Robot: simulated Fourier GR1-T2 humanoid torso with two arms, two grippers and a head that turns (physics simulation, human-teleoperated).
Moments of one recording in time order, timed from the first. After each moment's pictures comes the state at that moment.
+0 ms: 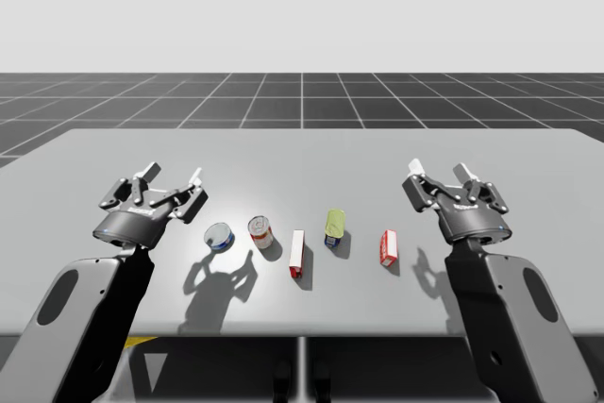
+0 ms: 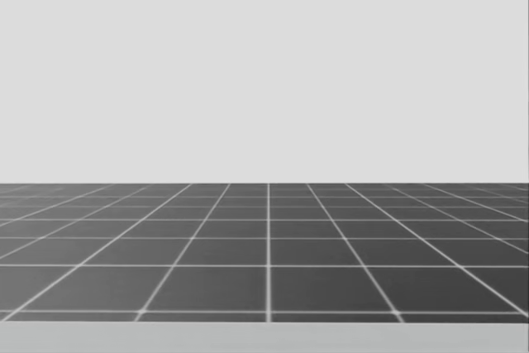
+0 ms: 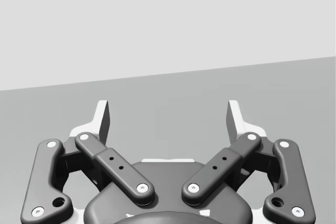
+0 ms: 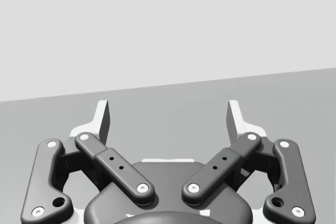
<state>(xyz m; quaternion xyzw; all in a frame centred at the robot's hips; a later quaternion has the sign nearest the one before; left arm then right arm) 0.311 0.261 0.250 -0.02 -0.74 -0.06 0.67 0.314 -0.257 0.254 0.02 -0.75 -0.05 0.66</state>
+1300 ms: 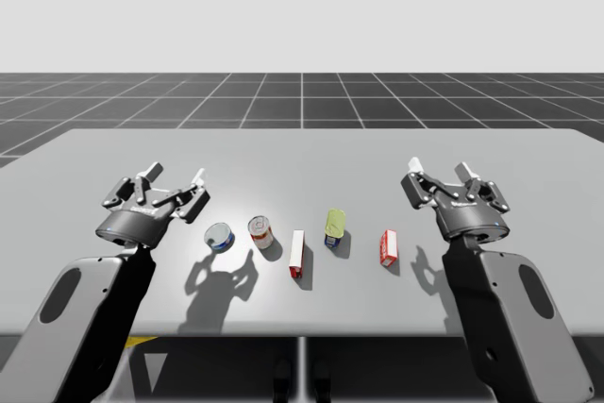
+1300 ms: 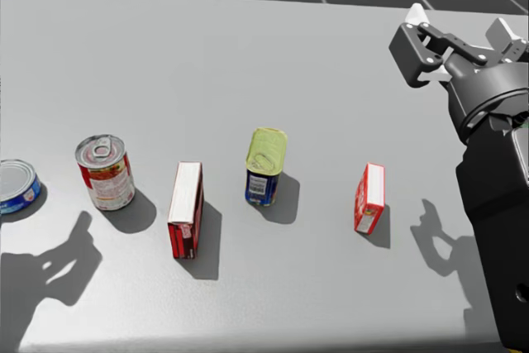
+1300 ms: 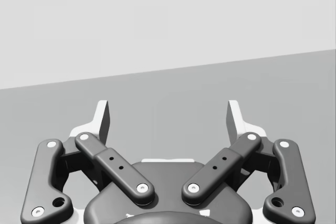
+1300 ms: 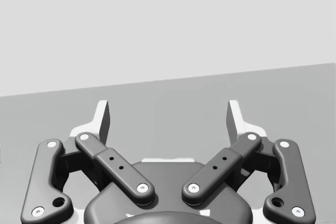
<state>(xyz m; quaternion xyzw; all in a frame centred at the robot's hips) 0.312 0.259 0.251 -0.02 -0.74 -0.07 0.67 0.317 -0.252 0.258 0.00 -0.75 -0.05 0.66</state>
